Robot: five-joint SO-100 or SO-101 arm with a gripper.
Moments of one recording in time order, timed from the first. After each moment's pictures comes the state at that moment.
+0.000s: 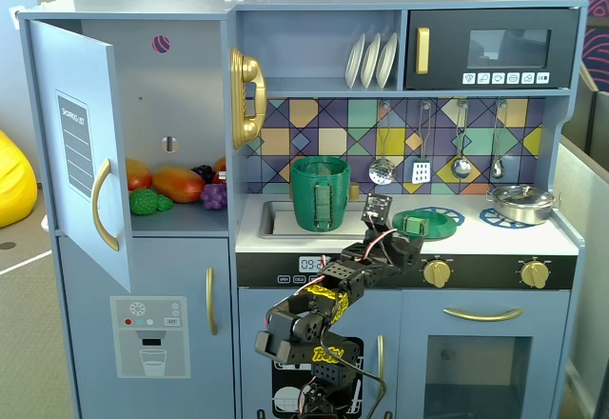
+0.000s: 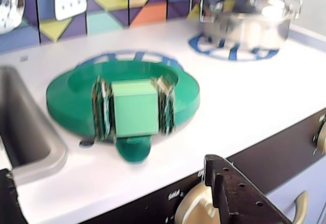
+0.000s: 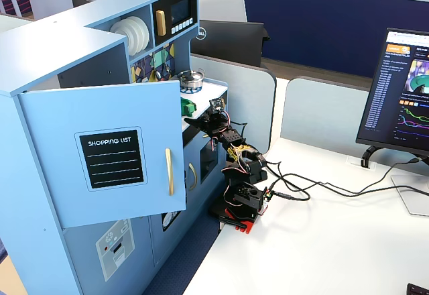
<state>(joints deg) 35.2 151.3 150.1 -3.3 -95.3</state>
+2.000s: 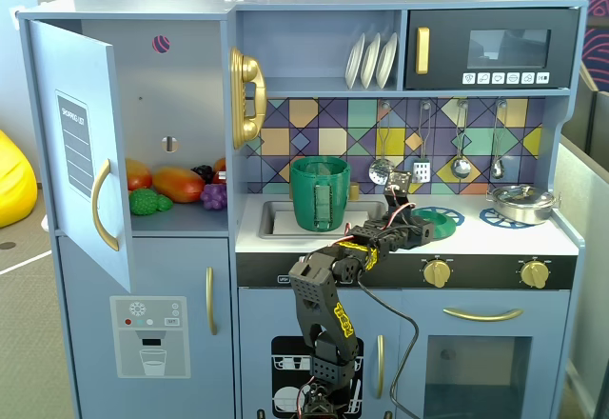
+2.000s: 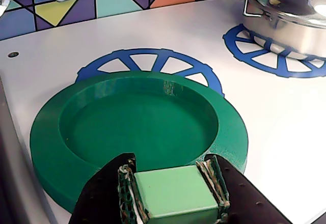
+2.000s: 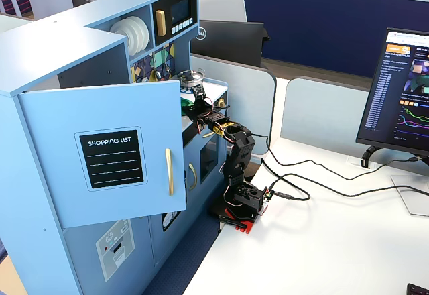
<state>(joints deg) 31.5 110.7 117.3 -3.4 -97.7</state>
